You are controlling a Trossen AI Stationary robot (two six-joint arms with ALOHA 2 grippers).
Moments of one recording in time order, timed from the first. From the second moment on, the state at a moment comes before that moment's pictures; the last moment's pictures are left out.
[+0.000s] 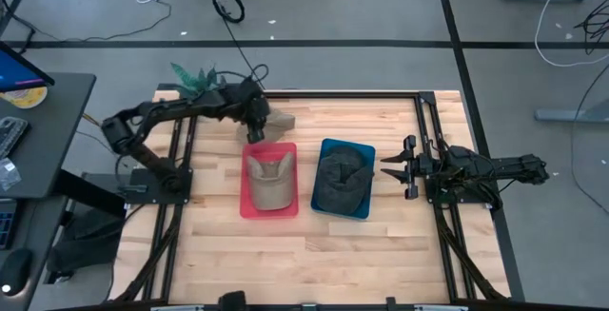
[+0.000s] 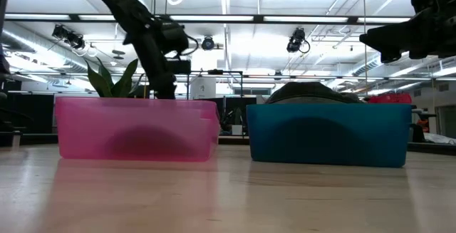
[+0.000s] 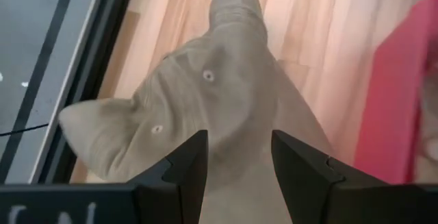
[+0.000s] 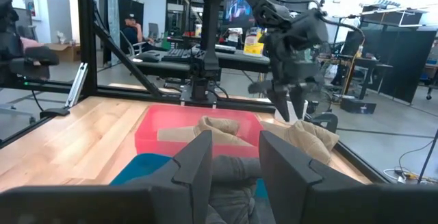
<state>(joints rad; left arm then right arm) 0.63 1.55 0.97 -0.44 0.02 0.39 0.07 0.00 0.02 0.04 0.11 -0.14</state>
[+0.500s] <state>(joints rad) 0.64 1.79 1.03 -0.43 -0.07 0.45 0.07 0.00 0.02 0.04 0.11 -0.14</state>
